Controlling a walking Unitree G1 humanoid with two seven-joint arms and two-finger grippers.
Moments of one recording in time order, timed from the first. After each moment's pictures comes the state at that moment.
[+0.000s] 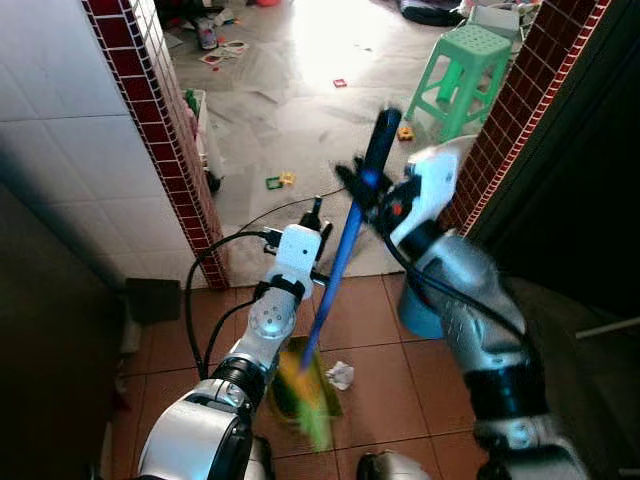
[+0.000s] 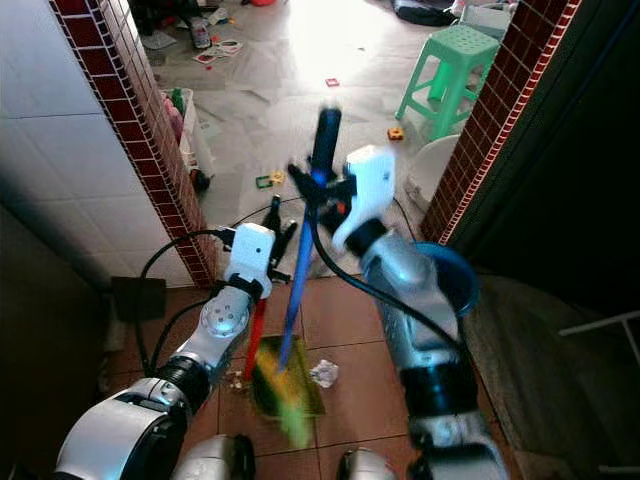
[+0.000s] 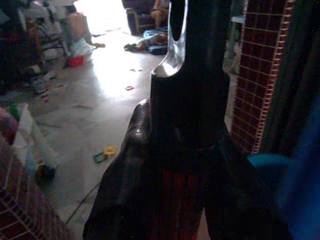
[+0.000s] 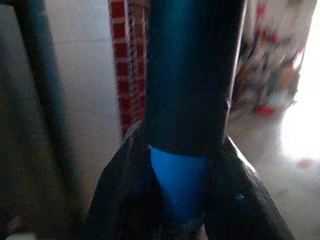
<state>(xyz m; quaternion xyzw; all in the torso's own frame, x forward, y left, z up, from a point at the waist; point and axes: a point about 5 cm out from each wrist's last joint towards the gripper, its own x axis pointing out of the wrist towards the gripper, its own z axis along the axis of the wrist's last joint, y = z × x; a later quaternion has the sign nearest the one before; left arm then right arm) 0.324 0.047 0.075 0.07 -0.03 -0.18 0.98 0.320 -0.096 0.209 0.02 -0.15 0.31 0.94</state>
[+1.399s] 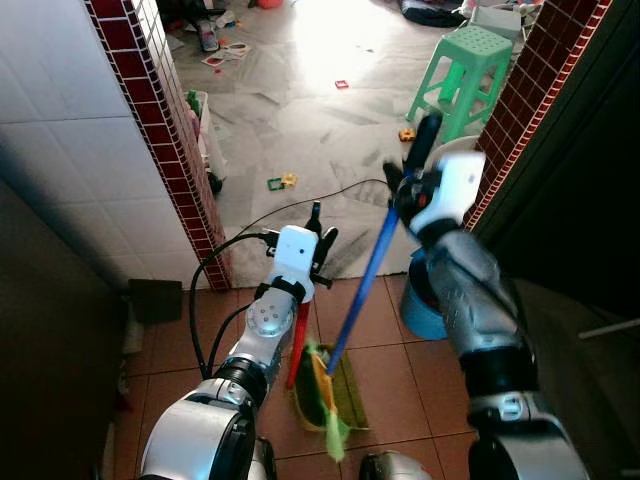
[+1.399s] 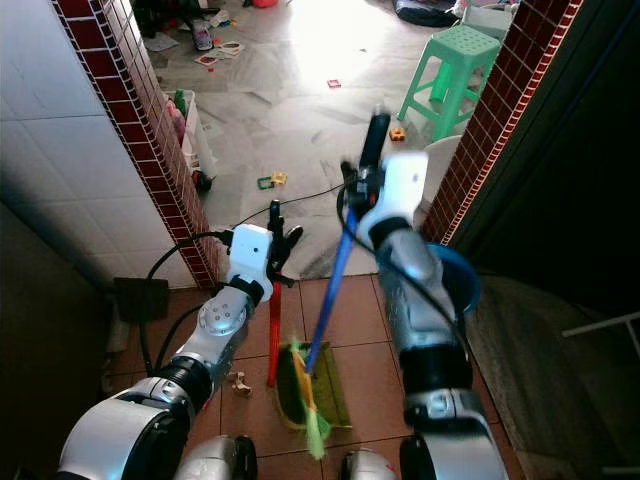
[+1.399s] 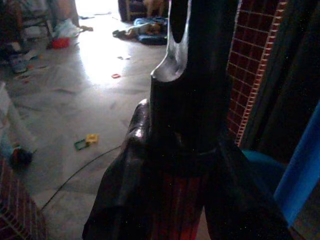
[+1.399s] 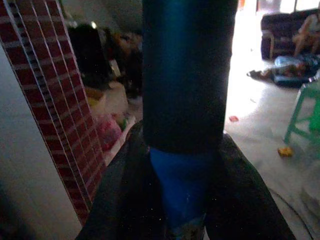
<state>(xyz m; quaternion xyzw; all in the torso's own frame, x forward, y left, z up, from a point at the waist) 0.327 0.050 0.072 0.02 0.00 -0.18 0.98 0.347 -0.123 0.182 0.08 -0.10 0.16 0.98</state>
